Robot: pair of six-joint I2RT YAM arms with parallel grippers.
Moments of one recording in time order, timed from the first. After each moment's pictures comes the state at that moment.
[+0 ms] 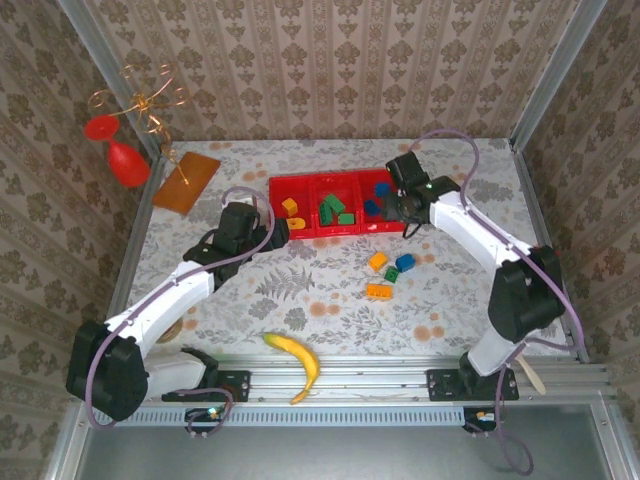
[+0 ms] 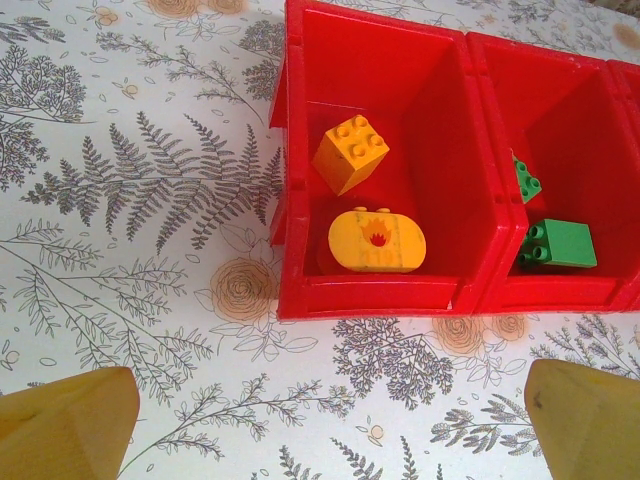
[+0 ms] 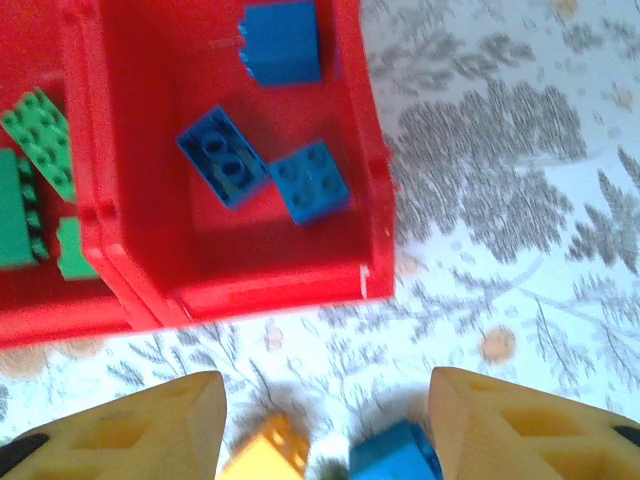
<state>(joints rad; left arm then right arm) -0.52 1.20 0.79 -0.28 -0.15 -0.51 0.38 1.63 1.34 -0.78 0.21 0.47</state>
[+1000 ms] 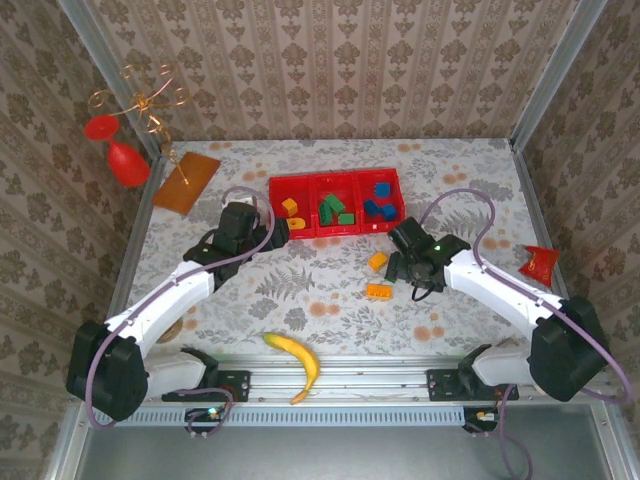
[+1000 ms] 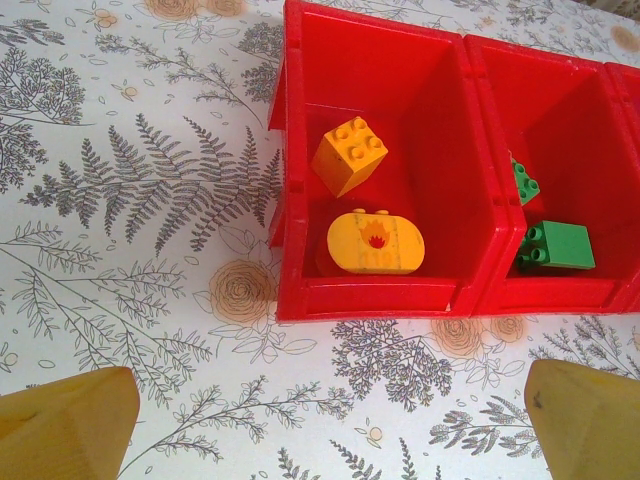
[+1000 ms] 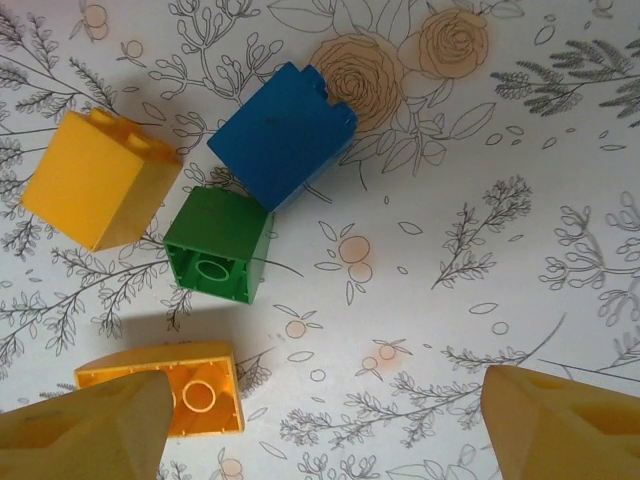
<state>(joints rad) -0.52 1.20 0.79 -0.28 -0.15 -0.51 0.55 1.34 0.88 -0.83 0.23 0.84</state>
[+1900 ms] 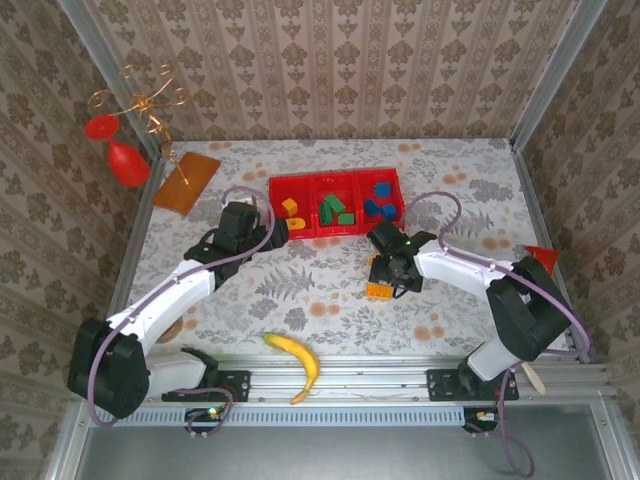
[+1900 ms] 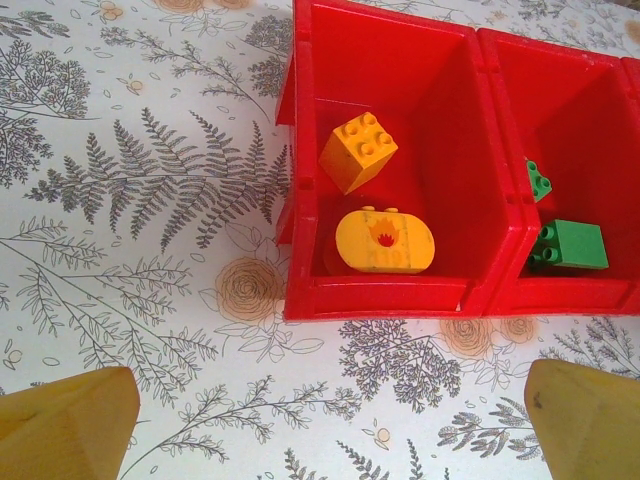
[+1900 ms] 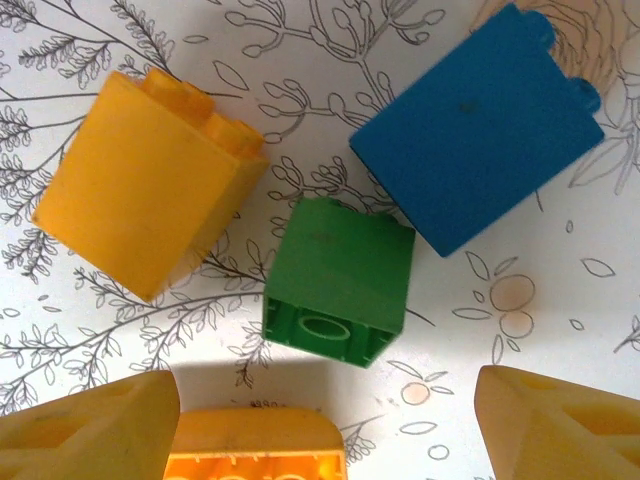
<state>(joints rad) -0.51 1.21 0.79 -0.28 -0.15 -0.51 0.59 1.58 0.93 -0.69 0.16 0.84</state>
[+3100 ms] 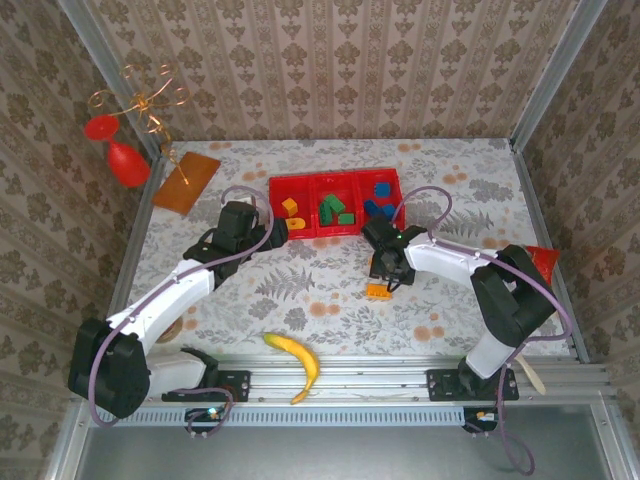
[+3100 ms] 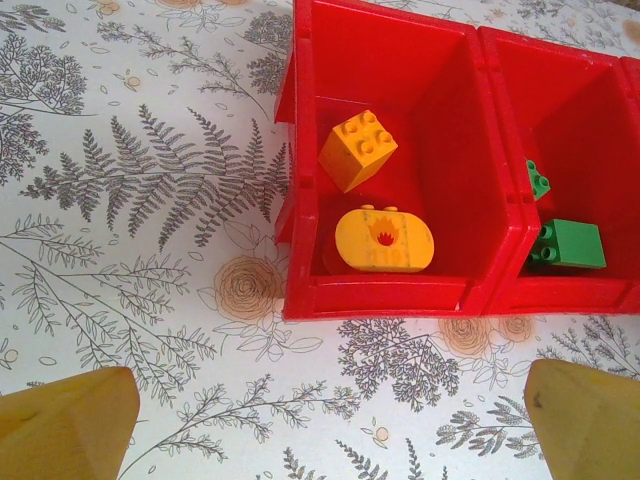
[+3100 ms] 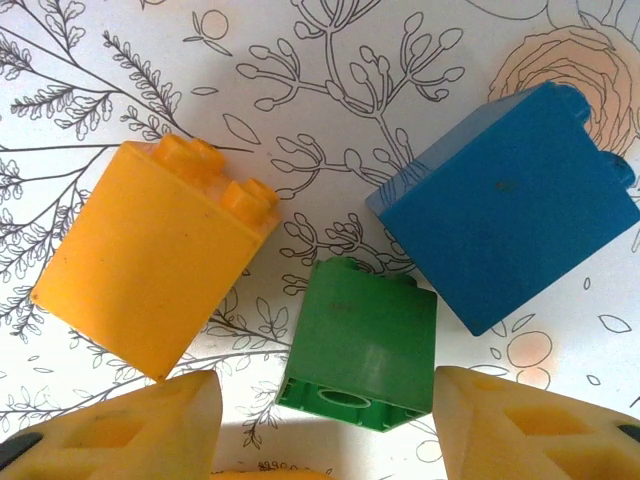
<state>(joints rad) -0.50 1.21 0.79 -0.28 -0.13 -0.51 0.58 1.66 0.99 -0.69 0.20 0.83</state>
